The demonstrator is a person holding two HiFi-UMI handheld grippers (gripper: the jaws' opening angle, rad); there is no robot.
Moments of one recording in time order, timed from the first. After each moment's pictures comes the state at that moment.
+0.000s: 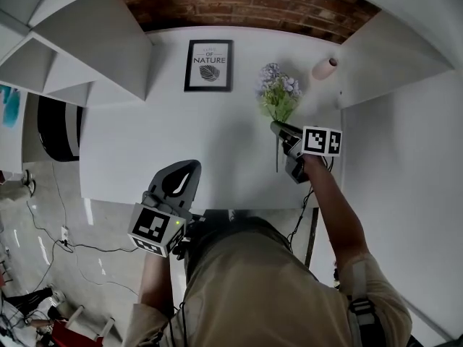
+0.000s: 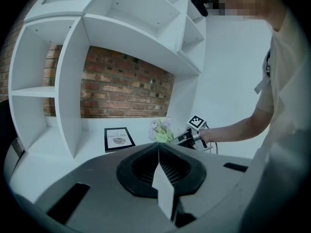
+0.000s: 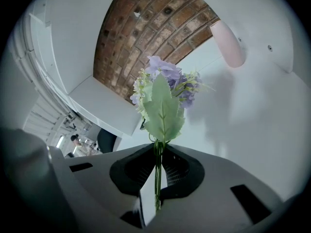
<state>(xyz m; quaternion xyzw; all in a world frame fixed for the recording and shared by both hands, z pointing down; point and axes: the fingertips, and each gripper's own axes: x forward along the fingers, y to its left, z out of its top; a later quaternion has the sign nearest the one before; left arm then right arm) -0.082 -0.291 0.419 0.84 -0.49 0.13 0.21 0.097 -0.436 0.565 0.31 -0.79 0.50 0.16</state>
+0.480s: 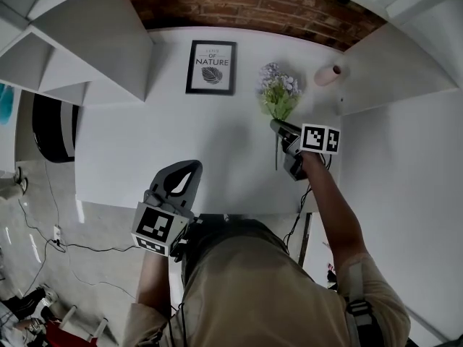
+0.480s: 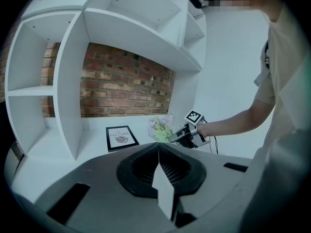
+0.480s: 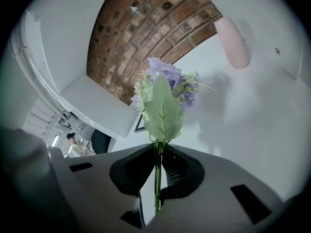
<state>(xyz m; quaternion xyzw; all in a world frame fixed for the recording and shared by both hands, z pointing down) -0.092 -0.302 0.435 0.84 -0.48 0.14 0.21 0.089 -0.458 0.576 0.33 -0.78 0.50 0.18</state>
